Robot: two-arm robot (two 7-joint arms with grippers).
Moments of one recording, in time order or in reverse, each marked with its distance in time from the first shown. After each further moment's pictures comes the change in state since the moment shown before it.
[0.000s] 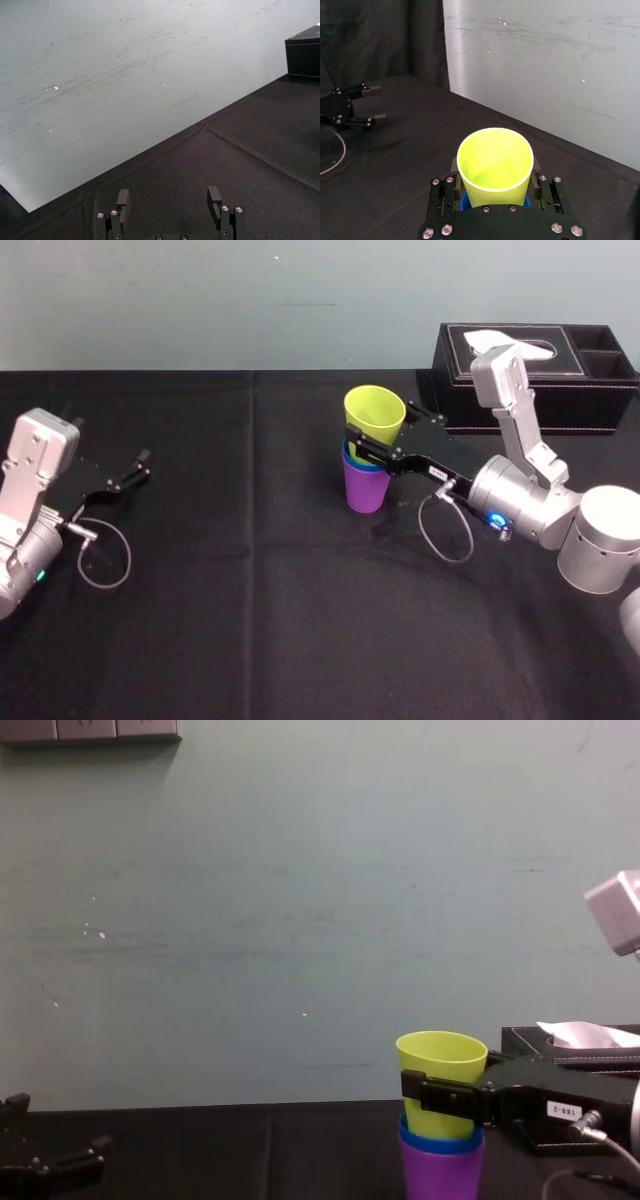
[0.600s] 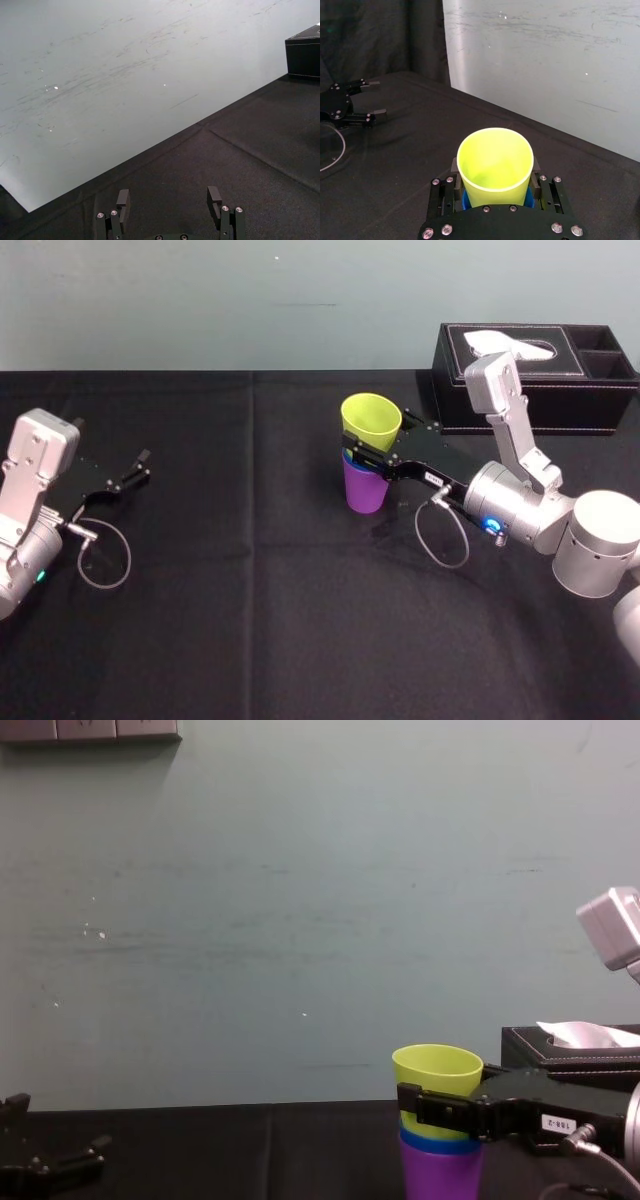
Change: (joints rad) left arm 0.000 0.000 0.000 0.000 0.000 0.000 0.000; right arm 0.002 -0.014 -0.003 0.026 -0.004 0.000 0.005
